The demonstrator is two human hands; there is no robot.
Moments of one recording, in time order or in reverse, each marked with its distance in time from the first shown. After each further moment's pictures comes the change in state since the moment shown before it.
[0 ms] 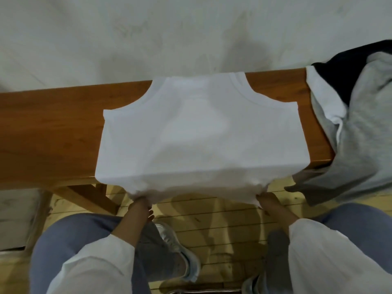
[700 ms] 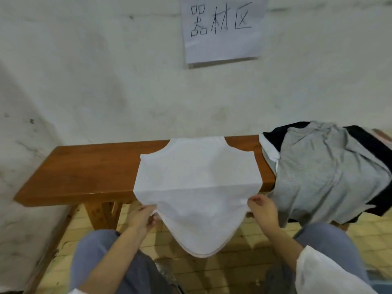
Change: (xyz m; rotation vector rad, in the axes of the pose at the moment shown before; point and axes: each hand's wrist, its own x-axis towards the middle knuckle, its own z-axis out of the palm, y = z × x) left_hand -0.171 -0.006 -0.080 -0.182 -0.373 0.545; right_hand -0.202 -0.008 -0.064 0.438 0.342 -0.644
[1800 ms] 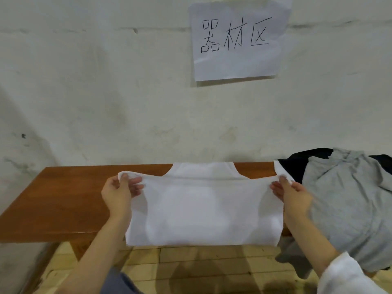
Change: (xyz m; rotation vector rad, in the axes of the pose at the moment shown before) left_hand 0.034 0.136 0.050 -0.073 0.218 0.696; right_hand 0.116 -0.102 -0.009 0.673 0.345 -0.033
